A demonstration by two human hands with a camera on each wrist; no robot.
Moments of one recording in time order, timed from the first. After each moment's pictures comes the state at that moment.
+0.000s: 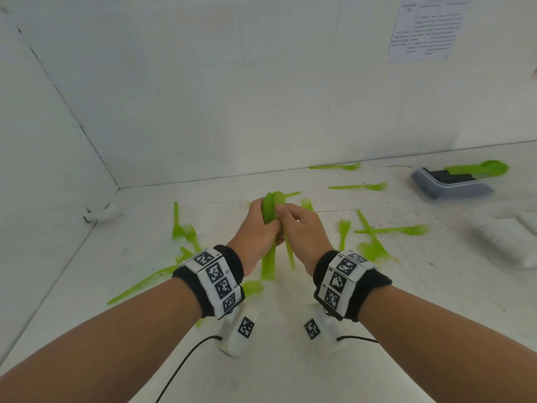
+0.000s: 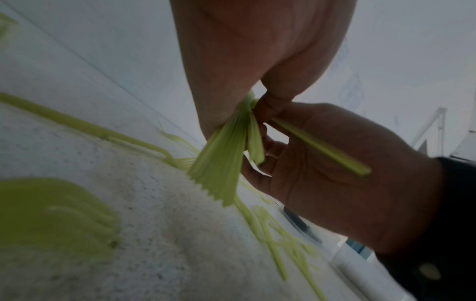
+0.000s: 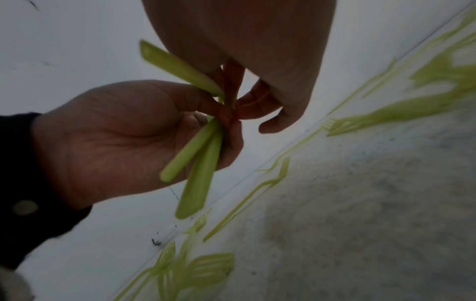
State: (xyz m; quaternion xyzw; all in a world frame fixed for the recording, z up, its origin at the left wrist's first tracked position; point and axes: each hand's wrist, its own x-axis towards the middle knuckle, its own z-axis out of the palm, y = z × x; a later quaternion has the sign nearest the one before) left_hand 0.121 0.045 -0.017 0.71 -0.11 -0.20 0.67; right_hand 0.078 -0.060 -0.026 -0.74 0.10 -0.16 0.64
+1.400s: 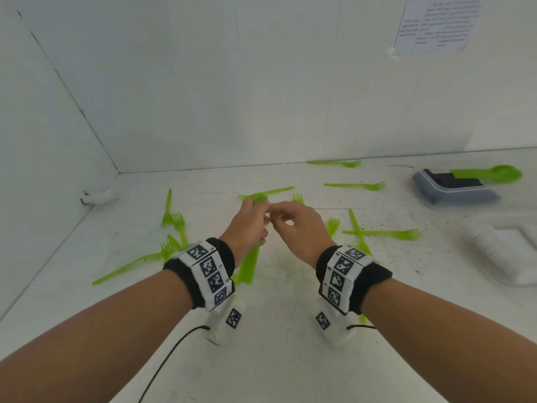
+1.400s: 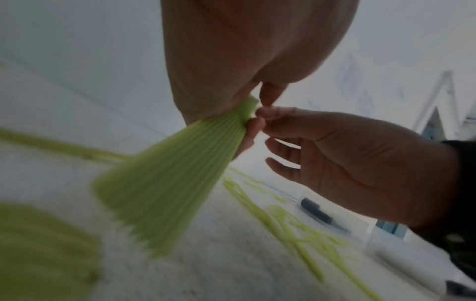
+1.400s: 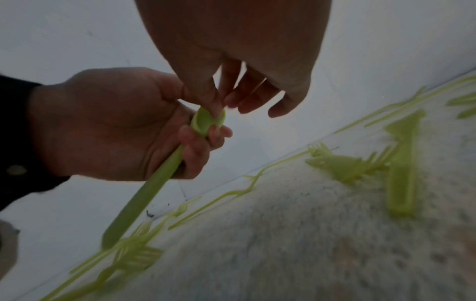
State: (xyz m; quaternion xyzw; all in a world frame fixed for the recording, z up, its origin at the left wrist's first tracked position) left_hand 0.115 0.015 -0.013 0.77 -0.04 -0.18 0.61; right_hand 0.075 -0.115 -0.039 -0.86 -0.01 -0.14 0.50
